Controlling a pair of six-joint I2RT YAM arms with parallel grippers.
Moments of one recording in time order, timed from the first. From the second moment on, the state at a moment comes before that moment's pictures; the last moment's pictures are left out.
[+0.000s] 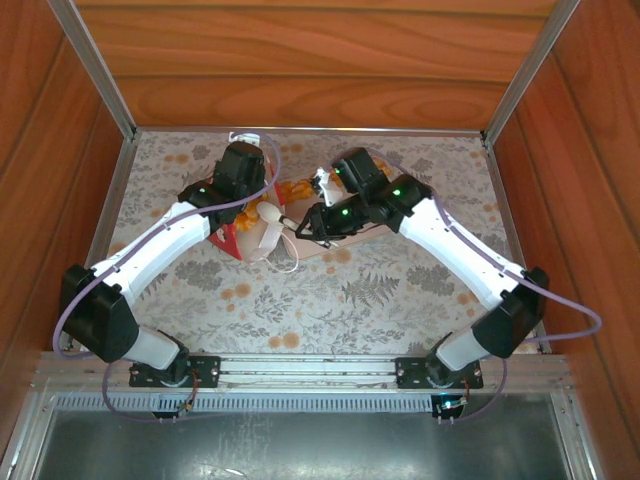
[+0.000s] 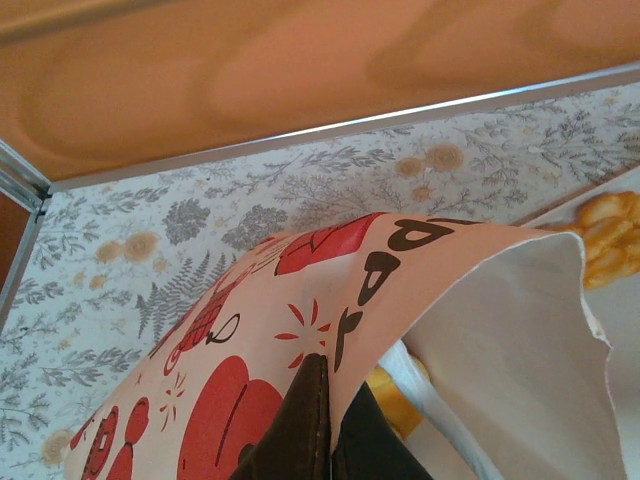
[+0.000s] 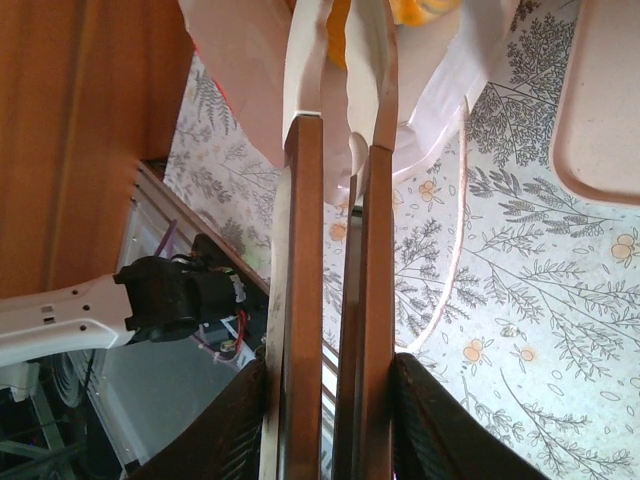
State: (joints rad) left arm -0.58 1.46 1.25 -0.42 -0.50 -0.16; right arm 0.78 1.54 1.53 -0.94 -0.53 0.48
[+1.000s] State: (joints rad) left arm -0.58 1.47 1.29 -0.50 -0.47 -0.13; right arm 0.84 1.84 1.75 -1.00 -0.32 0.46
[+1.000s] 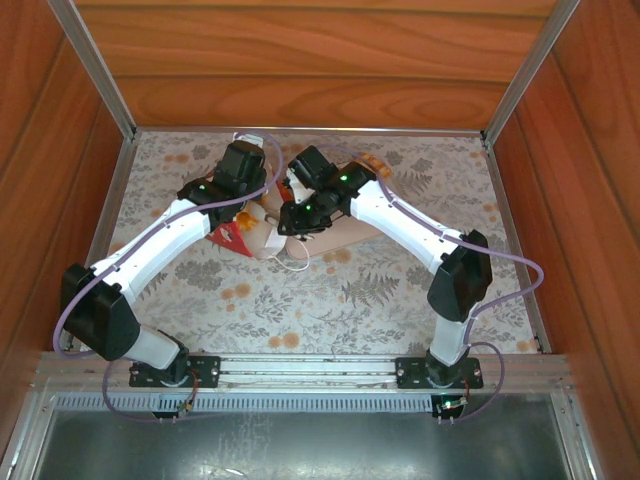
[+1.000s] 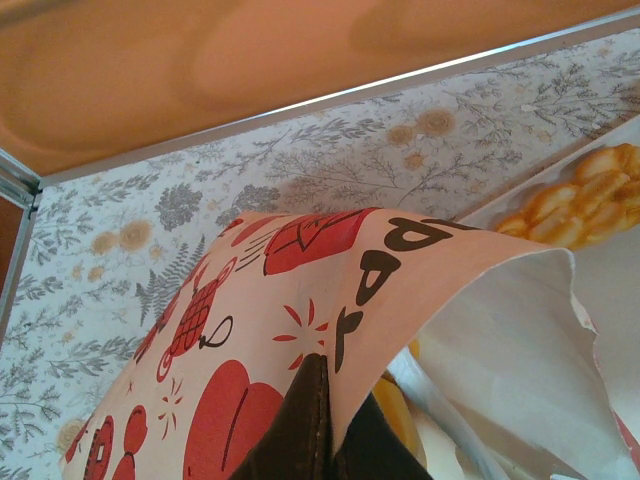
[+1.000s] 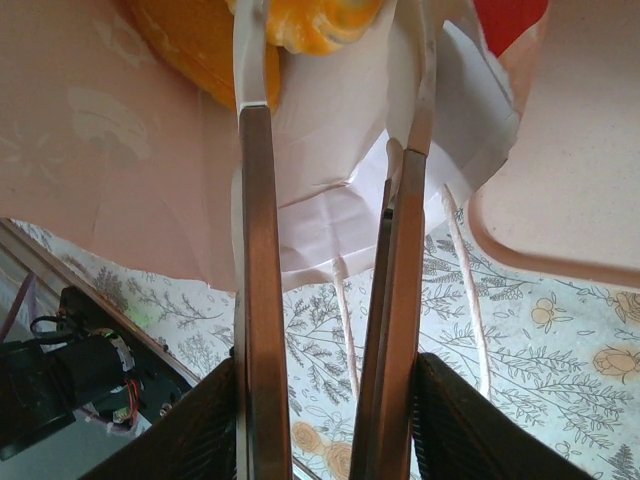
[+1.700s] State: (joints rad) left arm -0.58 1.47 1.29 -0.50 -0.46 -0.13; right arm 0.87 1.94 1.82 -1.04 -0.29 0.36
